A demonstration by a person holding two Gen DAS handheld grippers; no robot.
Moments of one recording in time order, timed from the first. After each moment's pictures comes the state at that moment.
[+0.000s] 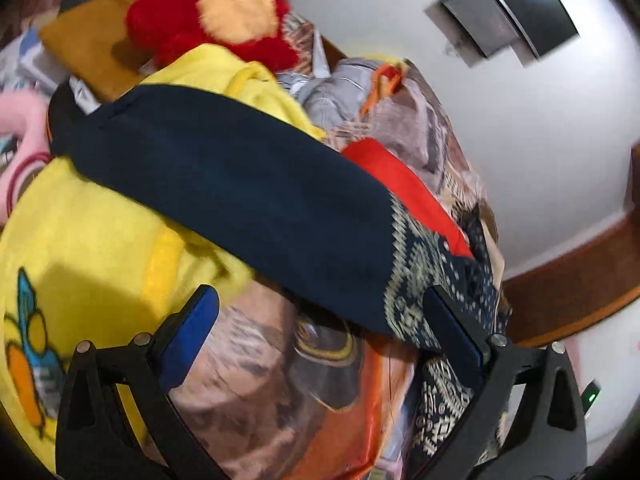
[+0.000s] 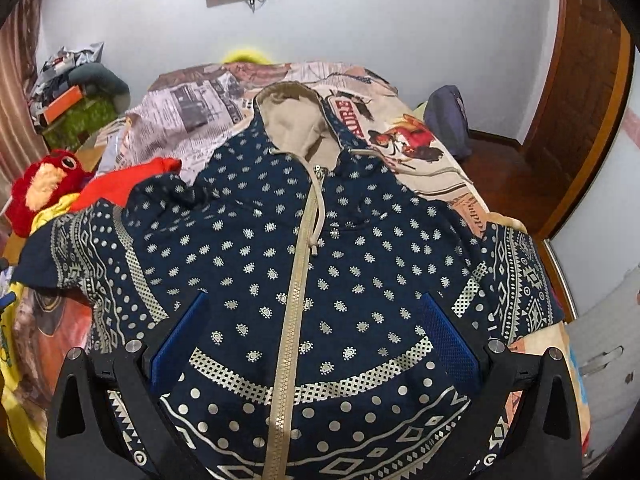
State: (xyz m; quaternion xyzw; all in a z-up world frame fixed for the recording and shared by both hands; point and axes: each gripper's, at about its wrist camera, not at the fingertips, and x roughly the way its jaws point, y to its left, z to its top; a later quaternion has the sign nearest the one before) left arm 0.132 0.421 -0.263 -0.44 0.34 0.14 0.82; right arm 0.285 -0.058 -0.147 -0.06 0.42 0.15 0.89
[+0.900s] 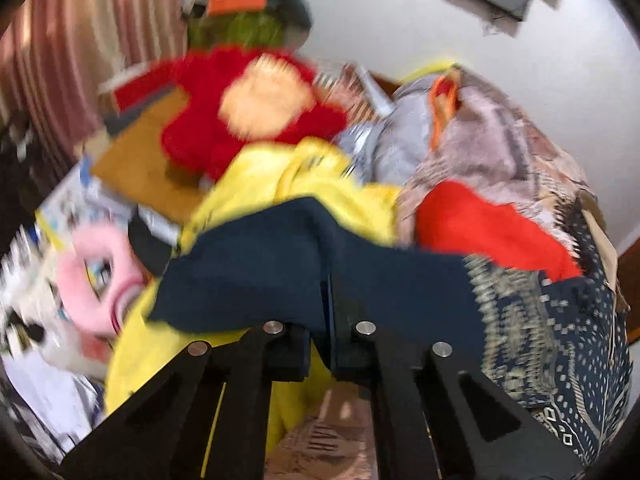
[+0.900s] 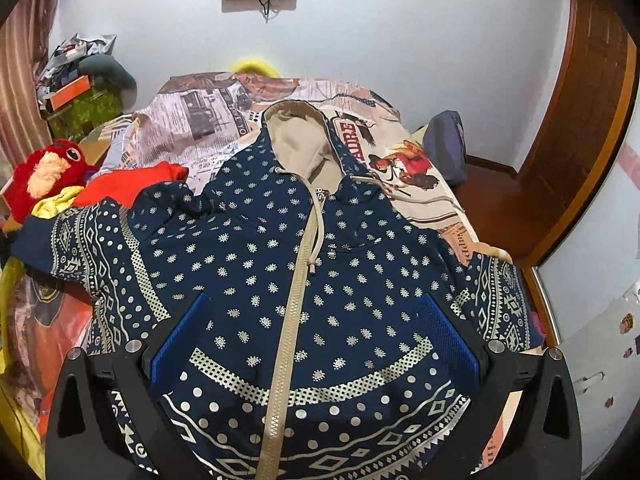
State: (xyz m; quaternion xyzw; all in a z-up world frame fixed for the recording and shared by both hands) left arm 0.187 0.416 -0.206 -0.21 0.38 0.31 0.85; right arm 0.273 -0.053 -0.125 -0.10 0.39 0.15 0.90
